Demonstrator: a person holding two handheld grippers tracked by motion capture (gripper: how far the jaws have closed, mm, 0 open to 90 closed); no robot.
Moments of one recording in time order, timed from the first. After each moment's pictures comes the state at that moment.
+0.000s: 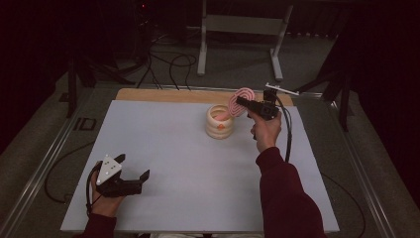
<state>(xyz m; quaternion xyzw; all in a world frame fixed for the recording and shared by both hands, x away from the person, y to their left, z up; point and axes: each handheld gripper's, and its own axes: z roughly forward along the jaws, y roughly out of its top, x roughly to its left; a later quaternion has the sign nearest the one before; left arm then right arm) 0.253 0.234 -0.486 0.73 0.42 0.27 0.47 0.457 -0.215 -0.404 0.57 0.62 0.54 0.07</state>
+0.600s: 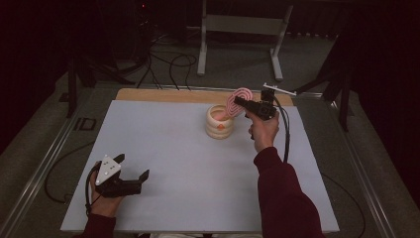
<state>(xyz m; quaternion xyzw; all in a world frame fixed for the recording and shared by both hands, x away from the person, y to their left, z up) 0.253 0.235 -0.486 0.73 0.42 0.27 0.47 0.459 -0.209 -0.406 0.56 0.62 0.54 0.07</state>
